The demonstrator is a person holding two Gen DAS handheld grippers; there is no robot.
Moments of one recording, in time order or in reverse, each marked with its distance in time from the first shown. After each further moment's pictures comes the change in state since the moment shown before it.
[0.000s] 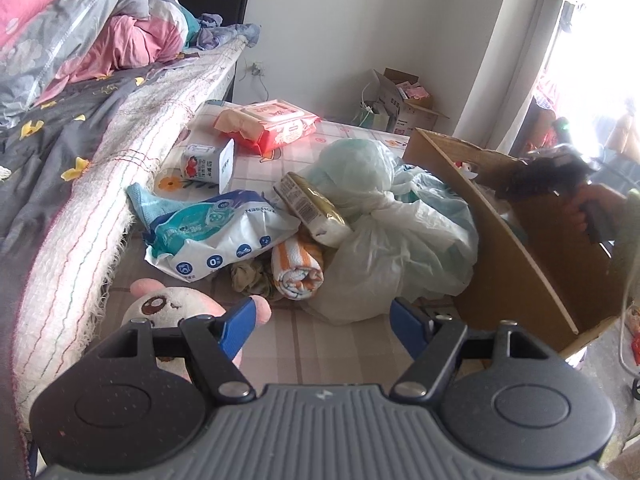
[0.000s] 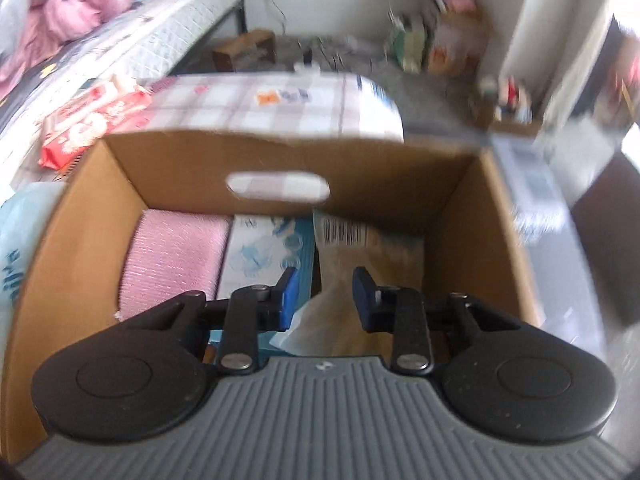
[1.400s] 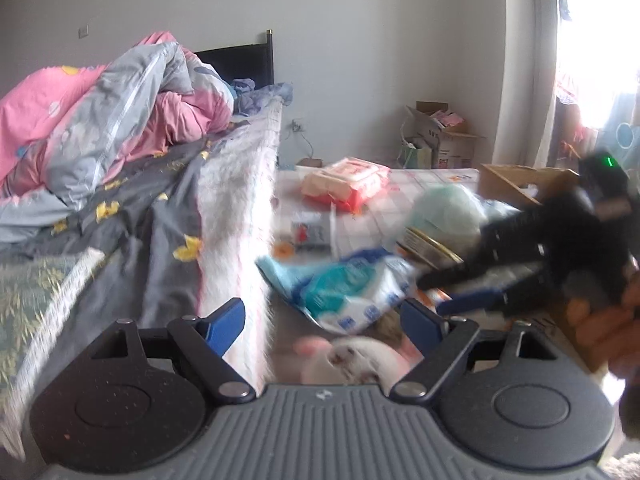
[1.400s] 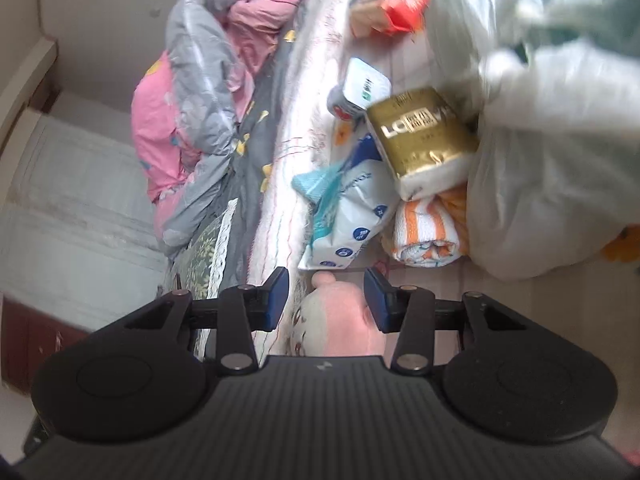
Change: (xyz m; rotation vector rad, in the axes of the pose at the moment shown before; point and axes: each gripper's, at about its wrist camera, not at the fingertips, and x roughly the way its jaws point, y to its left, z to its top) left arm -0.050 0.082 0.021 0.156 -0.142 0.181; right arm -0.084 0.281 -0.159 0.385 0.135 0.854
